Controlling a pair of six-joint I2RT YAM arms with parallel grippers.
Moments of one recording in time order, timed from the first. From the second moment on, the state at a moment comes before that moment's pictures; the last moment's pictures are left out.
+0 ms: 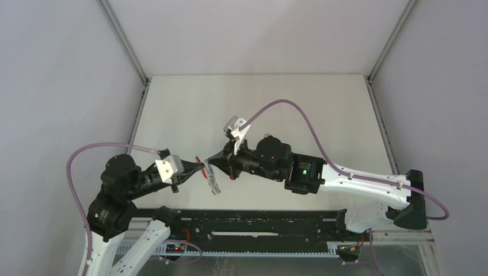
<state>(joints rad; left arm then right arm) -0.39 0.44 1.02 -0.77 0.69 0.36 1.30 1.33 1.28 -0.05 0.12 0.25</state>
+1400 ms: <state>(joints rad) -0.39 0.43 1.01 -0.65 0.69 0.12 1.34 1.22 1.15 0.05 0.12 0.13</state>
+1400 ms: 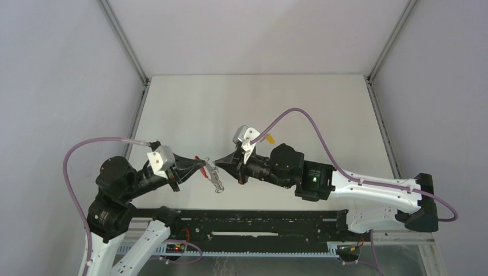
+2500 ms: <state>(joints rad) -0.39 0.21 0.86 -0.63 0.79 0.52 1.39 1.13 1.15 -0.02 0.29 0.02</state>
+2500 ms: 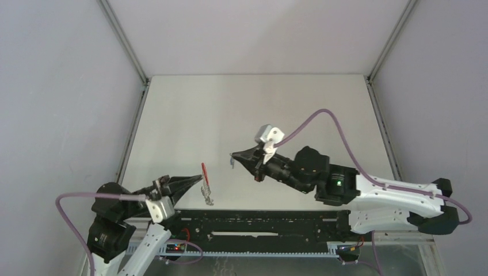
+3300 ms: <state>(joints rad) -0.39 0.15 0.86 -0.80 1.08 1.16 1.29 1.02 1.05 -0.03 0.20 0.05</state>
